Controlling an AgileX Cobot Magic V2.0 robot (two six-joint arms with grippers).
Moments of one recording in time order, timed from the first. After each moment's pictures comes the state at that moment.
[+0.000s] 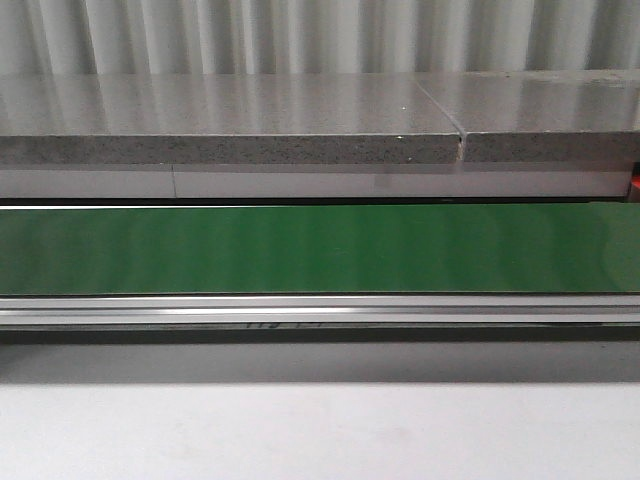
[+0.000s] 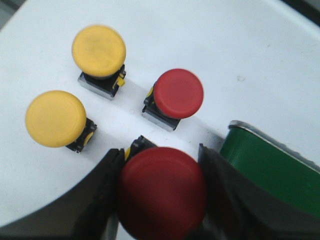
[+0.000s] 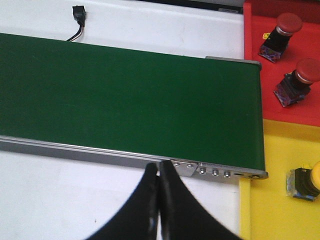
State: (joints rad) left arm 0.35 1.58 -1.07 -0.23 0.51 -0.05; right arm -0.08 0.70 -0.73 0.15 0.79 -0.16
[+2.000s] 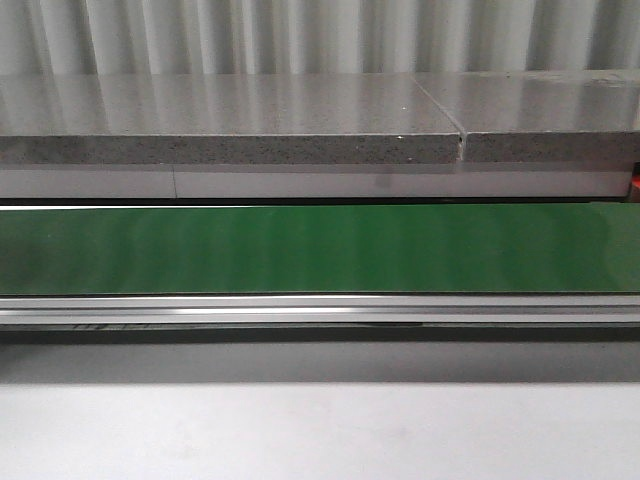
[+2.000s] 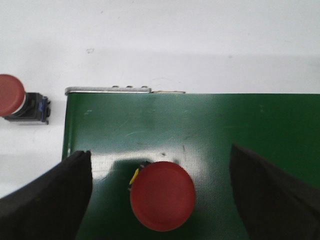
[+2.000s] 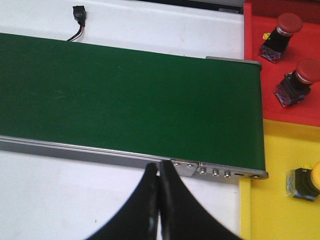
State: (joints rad) left arm 0.07 1.42 -1.09 -0.26 0.69 0.22; right arm -0.08 0.70 -0.73 0.15 0.79 -0.16
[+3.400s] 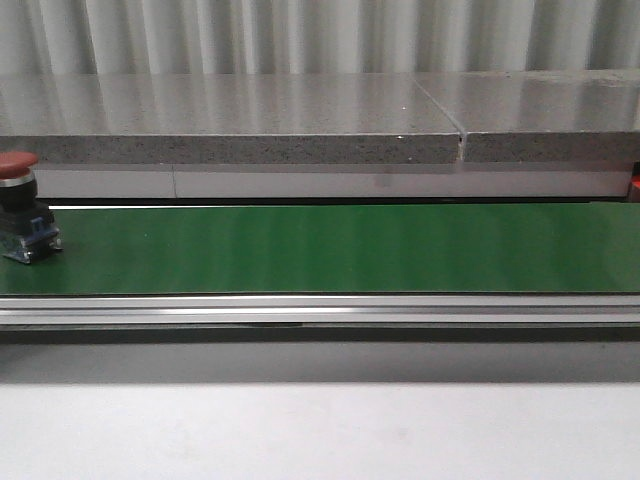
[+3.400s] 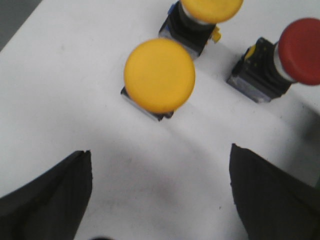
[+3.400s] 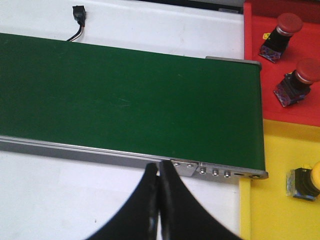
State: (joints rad) left arm 0.50 1.69 -1.05 -0.27 0.53 0.10; right arm -0.08 0.70 -0.73 0.15 0.79 -0.16
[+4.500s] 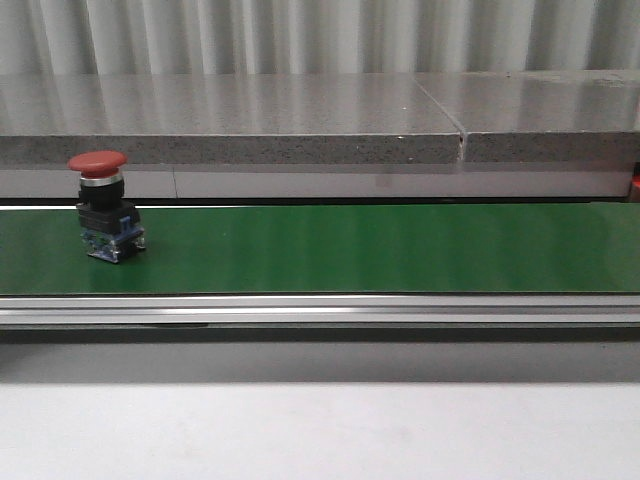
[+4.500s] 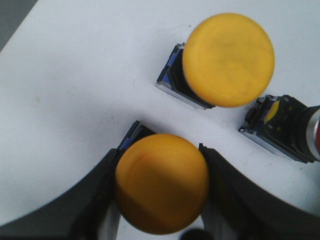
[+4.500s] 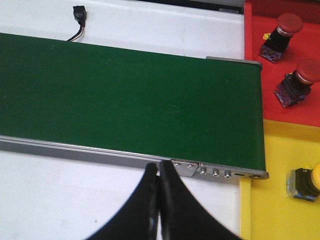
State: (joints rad) left arm 0.50 1.92 -1.28 -0.26 0.64 0.10; right arm -0.08 0.70 -0.73 0.15 0.79 -0.16
